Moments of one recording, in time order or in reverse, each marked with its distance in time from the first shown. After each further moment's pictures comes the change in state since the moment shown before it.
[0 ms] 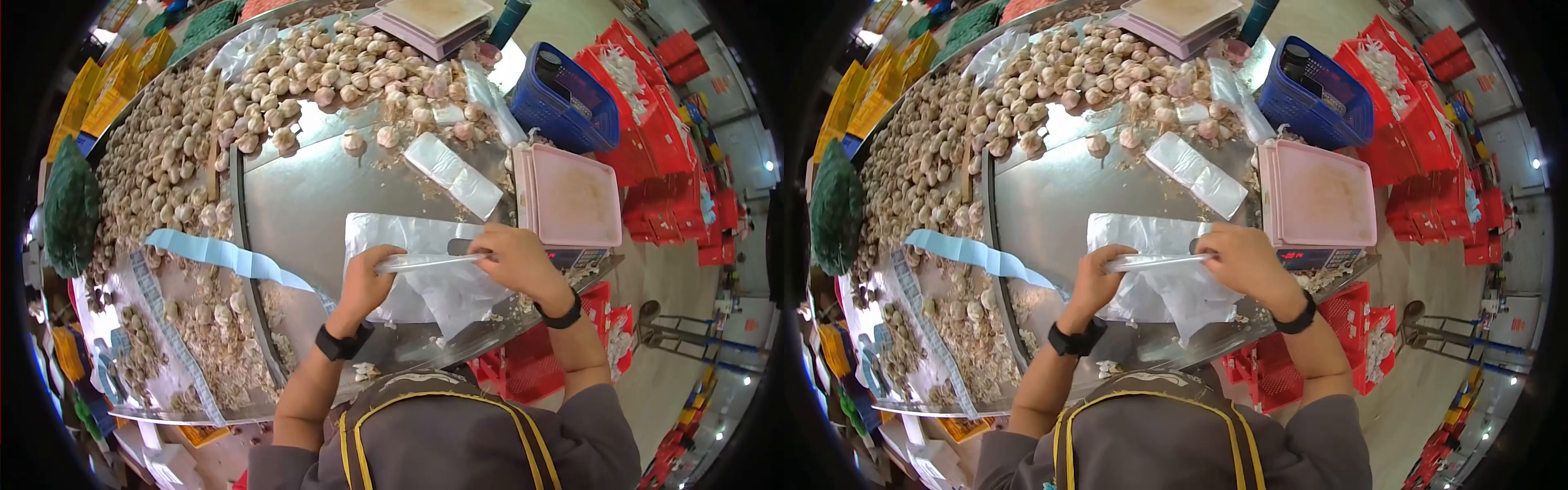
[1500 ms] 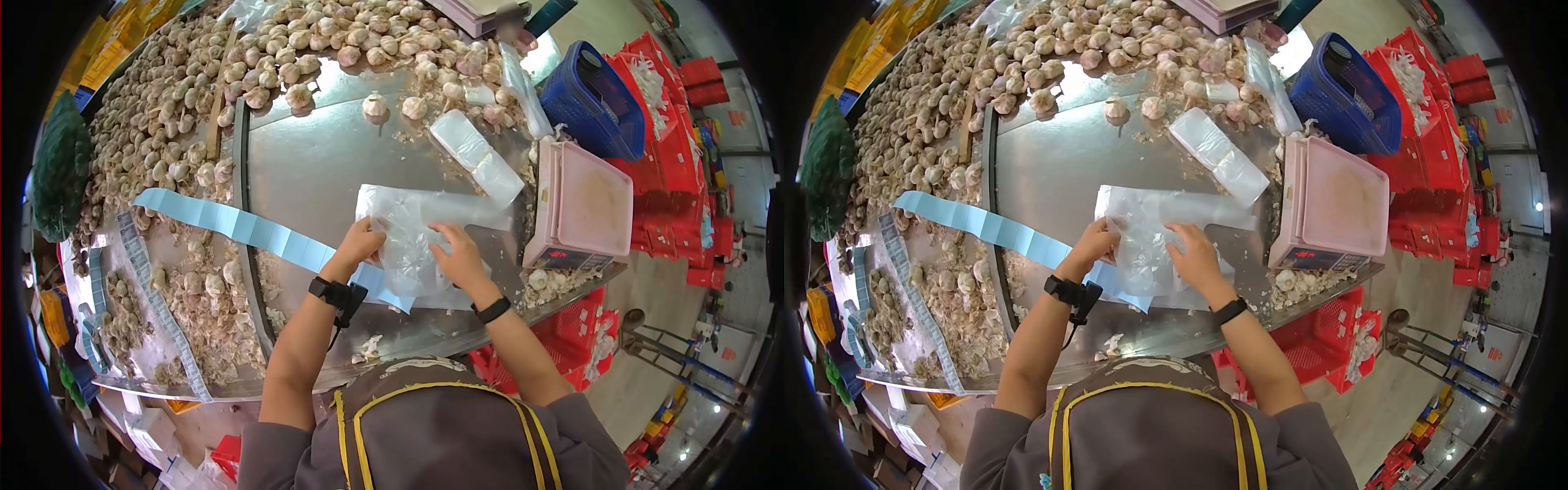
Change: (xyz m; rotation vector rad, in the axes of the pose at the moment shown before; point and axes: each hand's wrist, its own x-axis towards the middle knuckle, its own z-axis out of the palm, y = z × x) left_hand 0.031 -0.124 -0.010 -0.402 -0.216 -0.645; right_hand 0.028 0.015 0.188 0.471 0.178 0.236
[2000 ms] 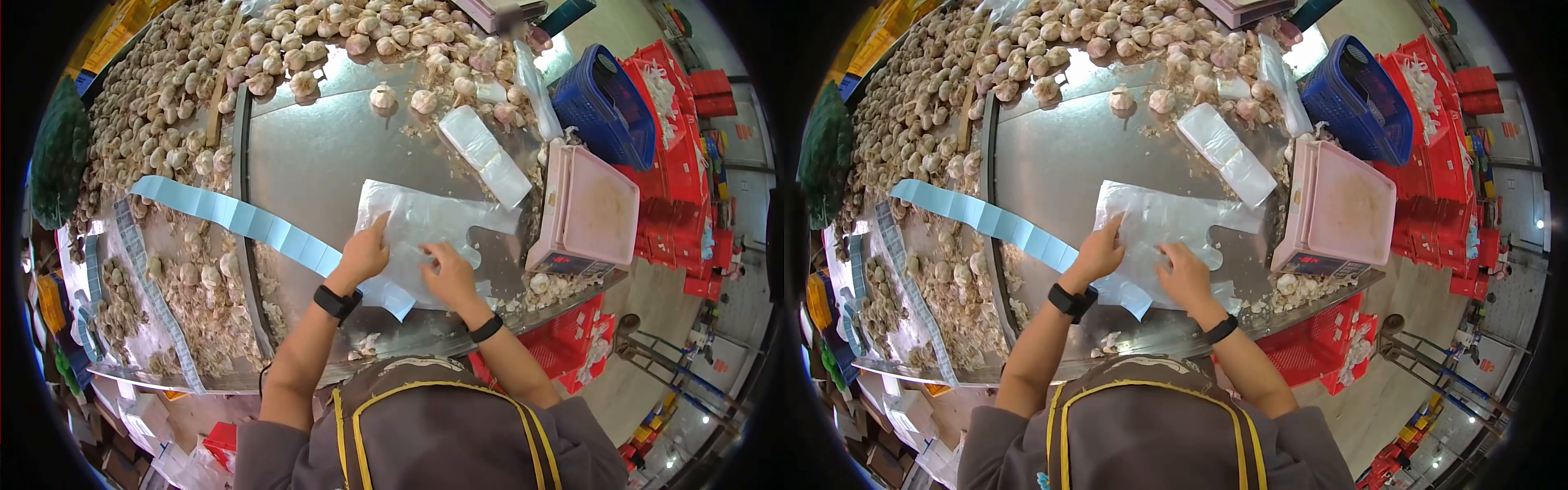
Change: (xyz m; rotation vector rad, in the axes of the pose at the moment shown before) left_hand -0.016 -0.013 0.014 0.746 0.210 0.361; right_hand -0.023 -0.021 0.018 -0.146 -0.206 0.205
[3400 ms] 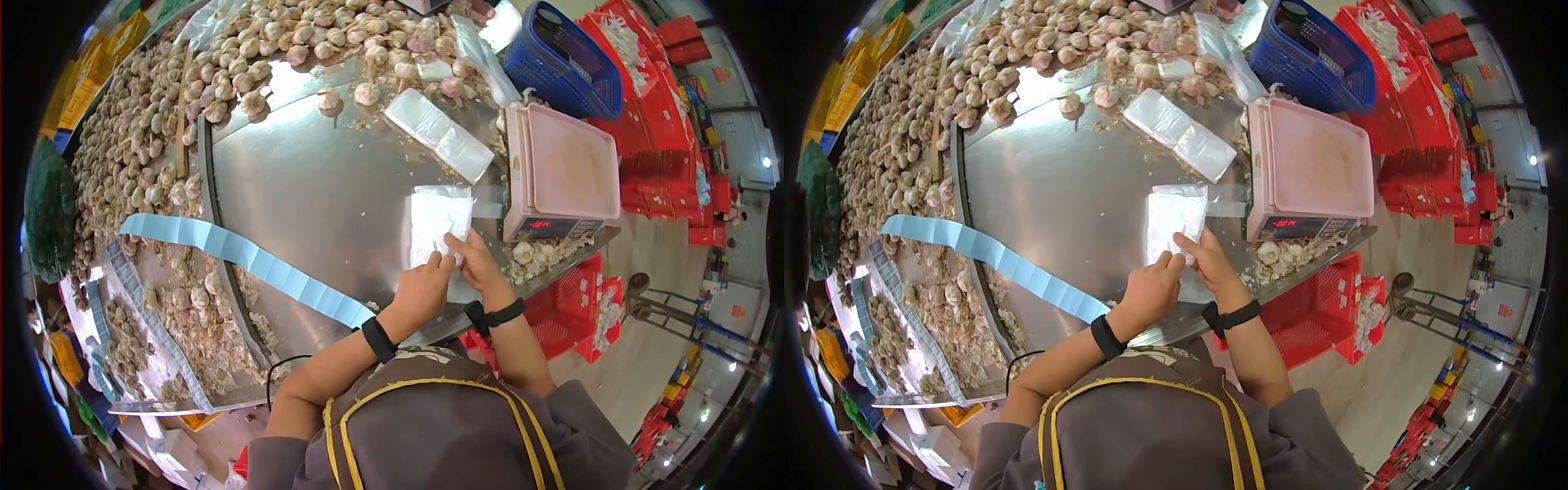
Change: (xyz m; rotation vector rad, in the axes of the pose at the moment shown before) left_hand -0.061 0.141 0.084 0.160 0.031 0.453; right_hand -0.038 0.064 -0.058 1.461 0.016 0.224
